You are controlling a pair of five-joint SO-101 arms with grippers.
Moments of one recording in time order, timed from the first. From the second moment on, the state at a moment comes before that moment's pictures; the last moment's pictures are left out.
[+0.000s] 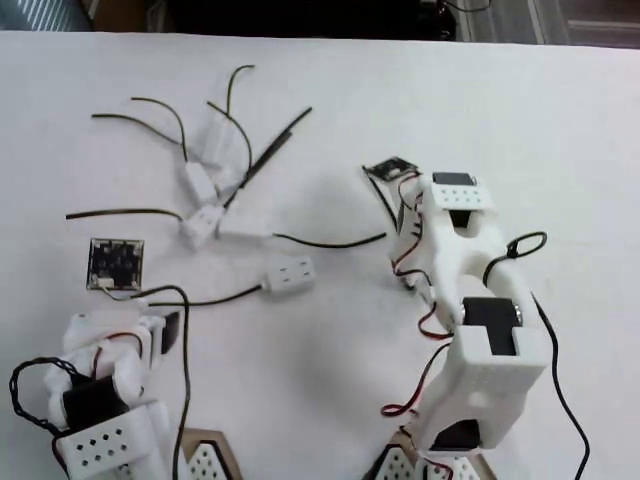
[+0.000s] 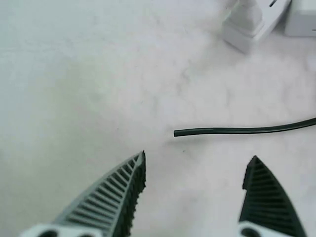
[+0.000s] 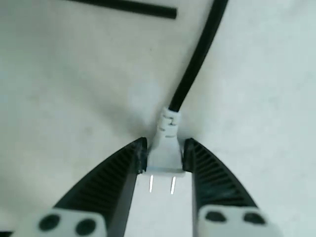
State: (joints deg) left arm -27.5 -90.1 84.8 68.5 -22.5; right arm -2.7 16.5 15.0 75.4 33.9
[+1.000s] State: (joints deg) left arm -27.5 -90.1 84.8 68.5 -22.5; right arm -2.6 19.8 12.8 77.2 29.3
